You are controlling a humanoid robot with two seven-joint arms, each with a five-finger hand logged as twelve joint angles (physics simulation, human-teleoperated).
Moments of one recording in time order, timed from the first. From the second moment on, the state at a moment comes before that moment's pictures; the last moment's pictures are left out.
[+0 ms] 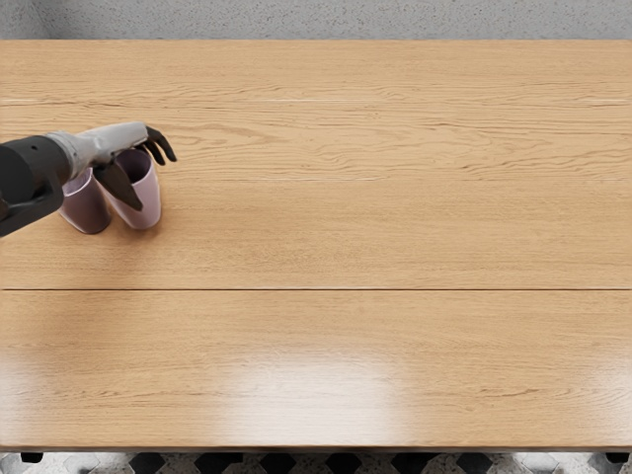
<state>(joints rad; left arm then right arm) -1.37 0.82 0.16 -1.46 0.99 0.08 0.29 -0.05 0.00 -0.08 0.23 -0.04 0.19 -0.03</state>
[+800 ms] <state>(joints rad) -1.51 1.03 0.10 -1.59 0.93 0.01 0.28 -0.05 0.00 -0.08 0.23 -0.04 0.19 -0.03</state>
